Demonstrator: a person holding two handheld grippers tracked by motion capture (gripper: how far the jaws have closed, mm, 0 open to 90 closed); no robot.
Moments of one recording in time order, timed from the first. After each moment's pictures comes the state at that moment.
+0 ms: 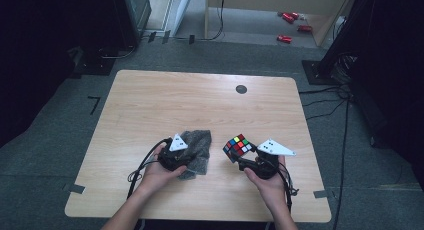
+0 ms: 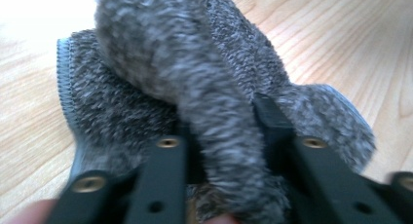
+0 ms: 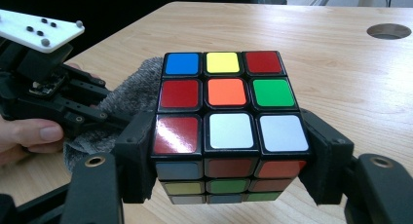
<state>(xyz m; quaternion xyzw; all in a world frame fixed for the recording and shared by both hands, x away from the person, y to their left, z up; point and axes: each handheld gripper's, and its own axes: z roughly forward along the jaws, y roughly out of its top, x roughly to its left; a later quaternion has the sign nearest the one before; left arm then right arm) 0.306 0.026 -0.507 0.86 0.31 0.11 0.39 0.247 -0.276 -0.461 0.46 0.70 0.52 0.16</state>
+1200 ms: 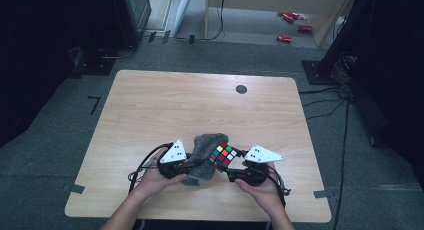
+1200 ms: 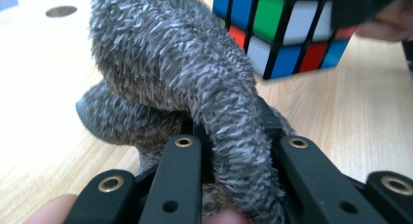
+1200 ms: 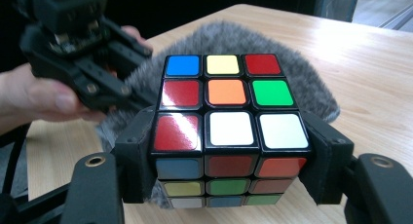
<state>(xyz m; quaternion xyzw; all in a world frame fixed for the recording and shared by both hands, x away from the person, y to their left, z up) 0.278 0.026 -0.471 0.84 0.16 0.08 0.51 0.234 -0.247 -0.455 0.34 0.75 0.55 0.13</state>
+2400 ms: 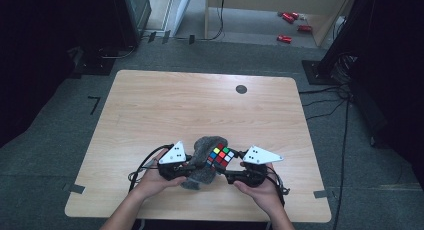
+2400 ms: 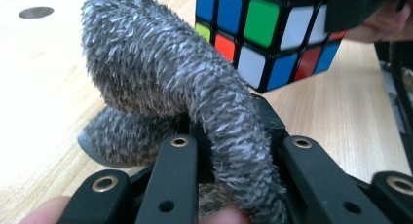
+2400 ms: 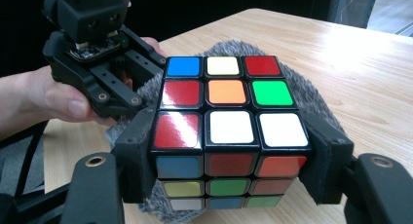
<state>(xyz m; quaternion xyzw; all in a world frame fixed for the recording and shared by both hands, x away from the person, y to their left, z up) 0.277 0.028 -0.475 0.84 0.15 0.06 0.51 0.232 -0.243 -0.452 0.32 0.76 0.56 0.12</state>
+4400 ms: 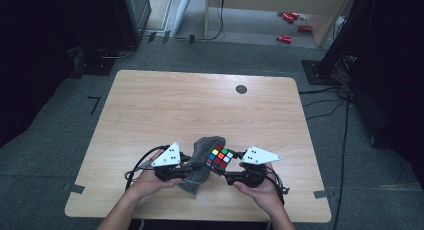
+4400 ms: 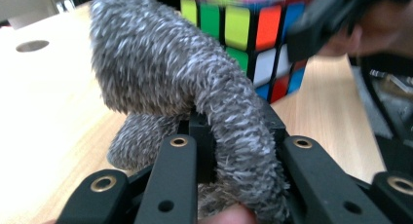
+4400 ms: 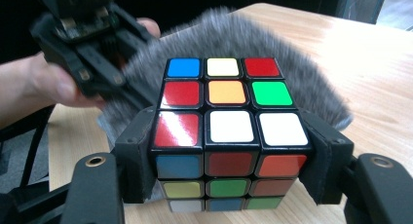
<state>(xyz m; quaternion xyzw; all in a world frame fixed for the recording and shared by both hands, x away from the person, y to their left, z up) 0.272 0.035 -0.471 0.84 0.11 0.06 0.54 0.232 -0.242 -0.452 0.31 0.77 0.55 0.12</state>
